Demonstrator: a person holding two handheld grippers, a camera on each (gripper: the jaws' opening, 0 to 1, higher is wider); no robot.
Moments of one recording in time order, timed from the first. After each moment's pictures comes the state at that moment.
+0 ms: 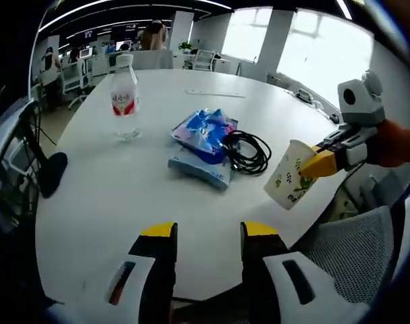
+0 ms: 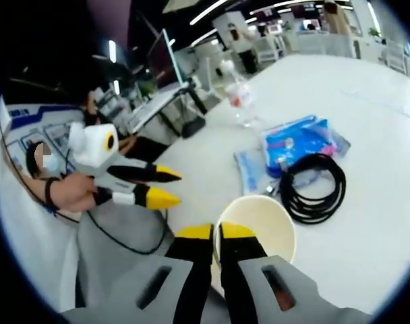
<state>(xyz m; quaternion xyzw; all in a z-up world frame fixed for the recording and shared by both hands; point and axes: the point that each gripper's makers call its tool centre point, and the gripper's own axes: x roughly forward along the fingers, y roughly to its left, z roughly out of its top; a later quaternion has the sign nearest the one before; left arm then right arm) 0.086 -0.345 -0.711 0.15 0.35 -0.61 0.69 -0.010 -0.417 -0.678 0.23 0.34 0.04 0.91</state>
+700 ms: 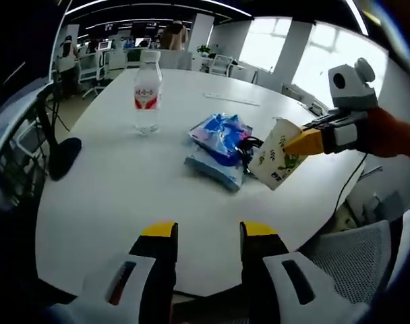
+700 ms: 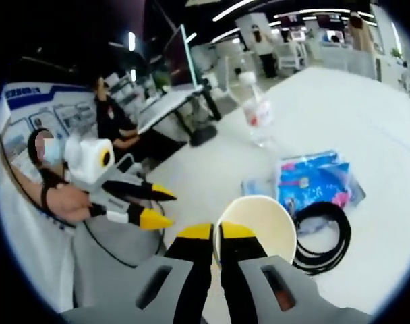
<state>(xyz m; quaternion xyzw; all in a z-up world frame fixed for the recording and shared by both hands) 0.096 -0.338 -0.708 0.12 0.36 -0.58 0.72 0.052 -0.426 -0.660 0.15 0.35 0.11 0.92</state>
